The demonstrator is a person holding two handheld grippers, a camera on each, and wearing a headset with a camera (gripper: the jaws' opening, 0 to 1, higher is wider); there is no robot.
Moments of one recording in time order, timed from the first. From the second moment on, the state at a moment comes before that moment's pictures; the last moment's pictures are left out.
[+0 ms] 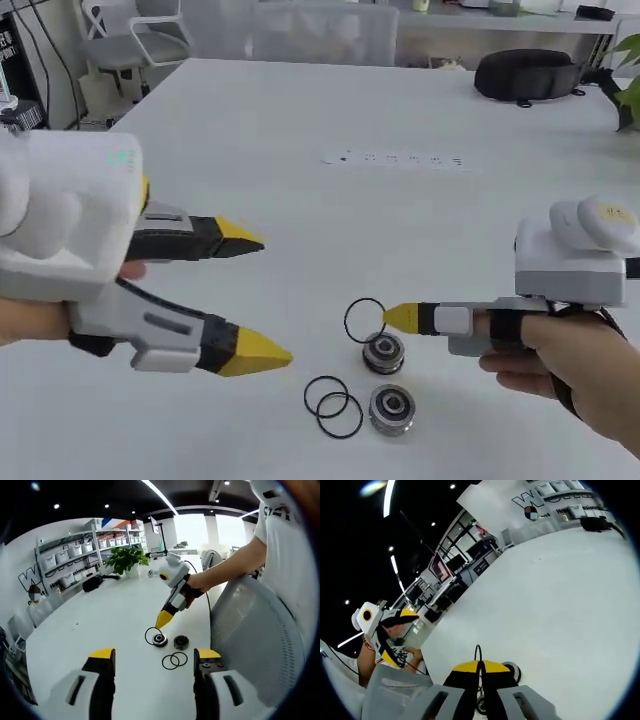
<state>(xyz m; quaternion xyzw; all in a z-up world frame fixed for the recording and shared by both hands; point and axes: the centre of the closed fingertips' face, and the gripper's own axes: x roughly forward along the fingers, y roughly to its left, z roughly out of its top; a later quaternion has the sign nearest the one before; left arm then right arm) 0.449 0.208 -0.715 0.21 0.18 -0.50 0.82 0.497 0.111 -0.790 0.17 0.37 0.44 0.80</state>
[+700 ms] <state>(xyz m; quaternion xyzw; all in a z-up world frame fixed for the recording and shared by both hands) 0.413 0.255 -0.753 0.12 0.22 -0.41 0.88 0.473 0.132 -0.797 0.14 0.39 0.49 0.77</state>
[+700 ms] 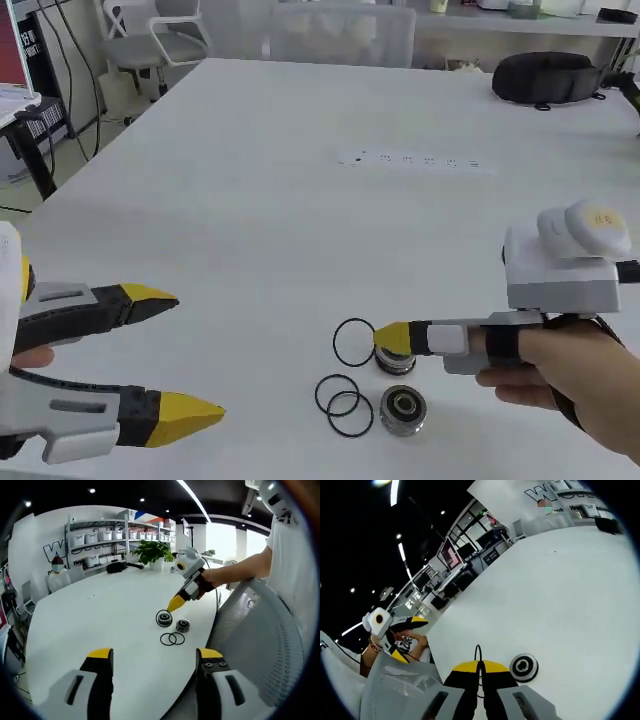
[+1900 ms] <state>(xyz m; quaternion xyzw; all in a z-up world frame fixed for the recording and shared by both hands) 0.398 0.236 -0.773 0.07 0.24 -0.42 0.87 0.464 0.124 -0.845 0.04 0.44 0.48 0.76</state>
